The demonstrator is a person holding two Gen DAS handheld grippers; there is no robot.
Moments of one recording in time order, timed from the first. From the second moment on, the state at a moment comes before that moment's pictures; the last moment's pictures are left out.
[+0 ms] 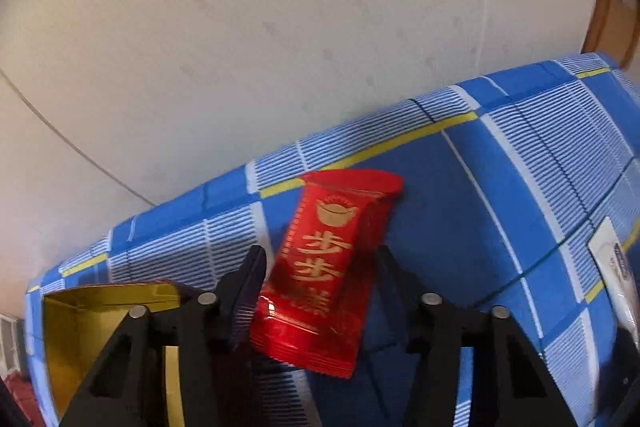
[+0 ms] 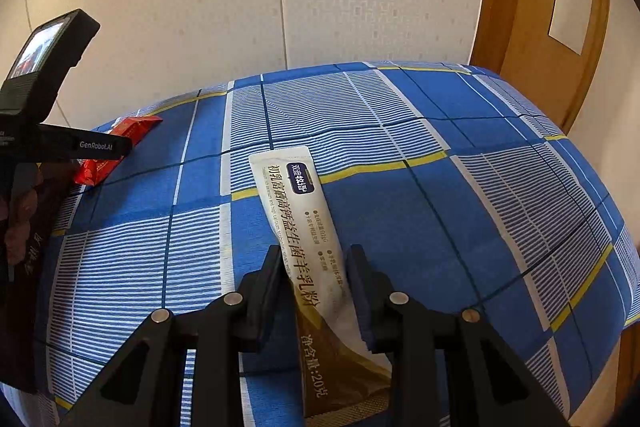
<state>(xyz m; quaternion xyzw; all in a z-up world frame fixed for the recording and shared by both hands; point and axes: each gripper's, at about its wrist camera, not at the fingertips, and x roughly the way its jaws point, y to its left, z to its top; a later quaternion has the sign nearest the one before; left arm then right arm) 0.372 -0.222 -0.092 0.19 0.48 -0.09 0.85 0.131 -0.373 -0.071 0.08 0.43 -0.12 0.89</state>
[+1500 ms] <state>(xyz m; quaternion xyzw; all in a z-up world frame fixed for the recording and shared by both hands) 0.350 -0.237 -0.088 0.19 0.49 -0.09 0.84 0.133 -0.373 -0.072 0.09 0.43 -0.11 0.89</state>
